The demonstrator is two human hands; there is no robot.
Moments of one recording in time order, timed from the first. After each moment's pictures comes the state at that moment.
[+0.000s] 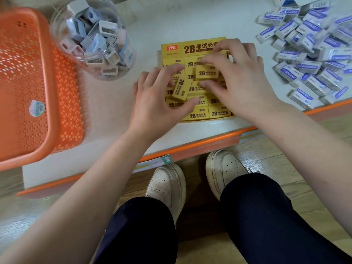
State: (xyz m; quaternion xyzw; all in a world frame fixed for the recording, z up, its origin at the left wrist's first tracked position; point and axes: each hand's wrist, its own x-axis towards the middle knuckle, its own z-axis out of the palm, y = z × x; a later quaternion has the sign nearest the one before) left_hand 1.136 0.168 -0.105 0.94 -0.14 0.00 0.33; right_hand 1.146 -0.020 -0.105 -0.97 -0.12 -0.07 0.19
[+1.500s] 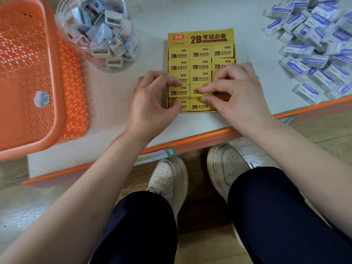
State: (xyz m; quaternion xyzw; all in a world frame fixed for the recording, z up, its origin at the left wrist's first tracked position) left_hand 1.123 0.188 -0.120 0.92 -0.12 0.03 0.36; right_hand 1.111 -0.006 -0.120 -0.92 -0.09 -0.07 0.38
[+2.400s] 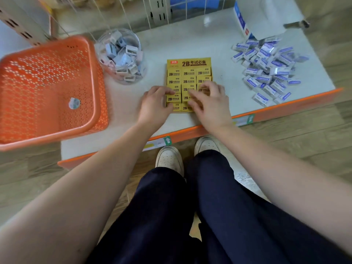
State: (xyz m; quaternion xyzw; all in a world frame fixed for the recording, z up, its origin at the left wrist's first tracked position) left_hand 1.116 0.178 -0.086 0.94 -0.04 -0.07 0.33; right_hand 1.090 0.008 -0.099 -0.96 -0.02 -0.05 0.28
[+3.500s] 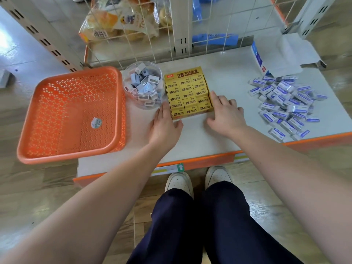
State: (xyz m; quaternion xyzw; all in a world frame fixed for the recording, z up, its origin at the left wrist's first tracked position) left_hand 1.129 0.187 -0.082 0.96 0.06 -0.12 0.25; right_hand 1.155 0.006 -0.077 -0.98 -0.03 0.13 0.12
